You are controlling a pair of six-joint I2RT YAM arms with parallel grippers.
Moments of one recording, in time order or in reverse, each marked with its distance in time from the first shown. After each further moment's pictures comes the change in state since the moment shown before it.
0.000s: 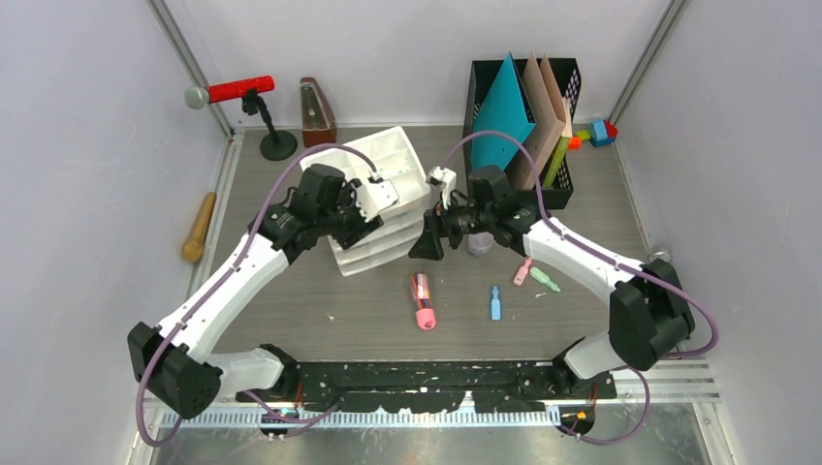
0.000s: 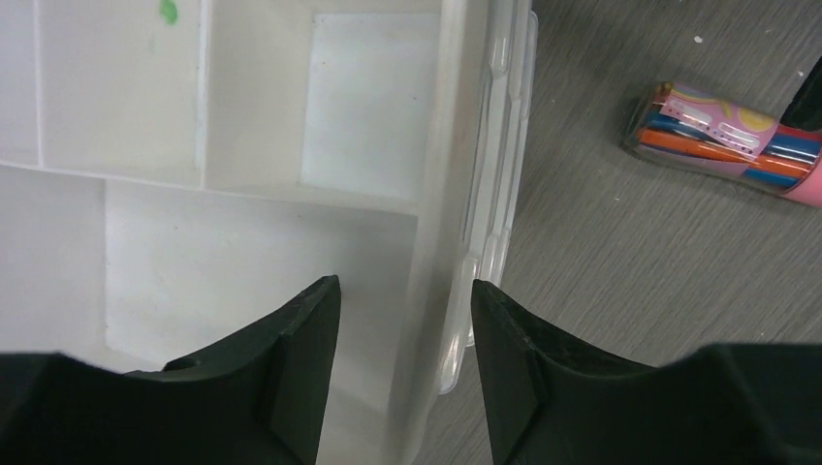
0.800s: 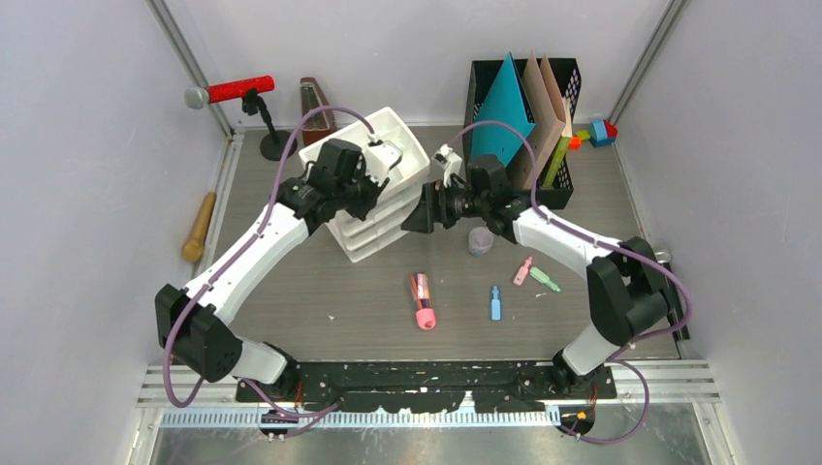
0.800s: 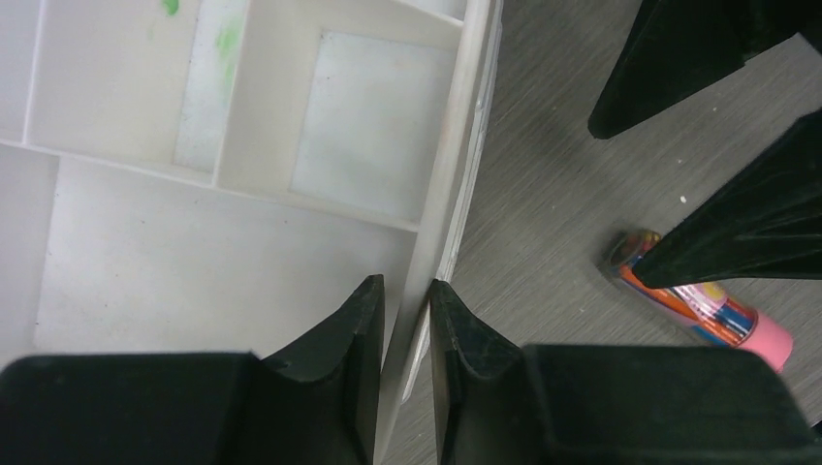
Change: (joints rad) left arm 0.008 0.199 0.158 0.045 -0.065 -0.315; right arm -0.046 0.114 0.034 0.169 0.075 0.235
